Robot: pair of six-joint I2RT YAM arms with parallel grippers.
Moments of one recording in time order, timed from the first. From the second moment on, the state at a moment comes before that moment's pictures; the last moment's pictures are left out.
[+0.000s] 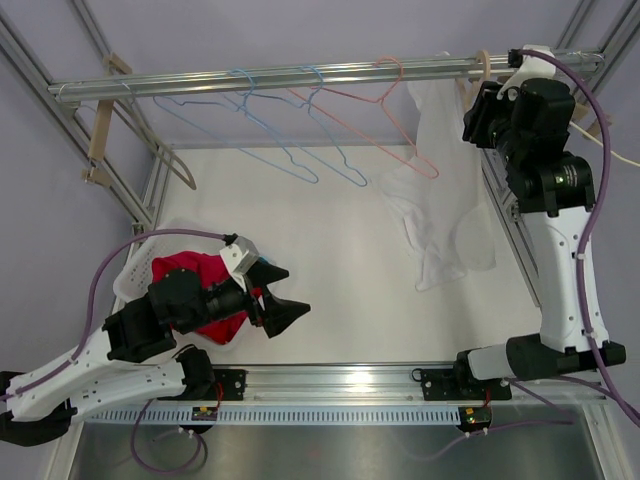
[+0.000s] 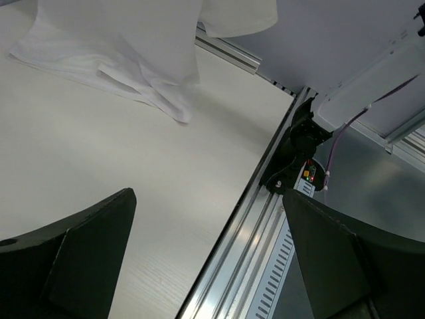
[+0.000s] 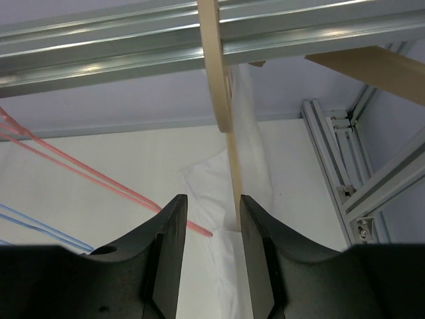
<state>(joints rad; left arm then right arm) -1.12 0.58 0.86 -0.41 -0.01 -0.31 0.17 1.37 1.95 -0.79 0.16 0.14</state>
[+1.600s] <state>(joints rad) -1.12 0.58 0.84 -0.43 0.15 -0.26 0.11 1.59 2.10 -0.84 0.19 -0.01</state>
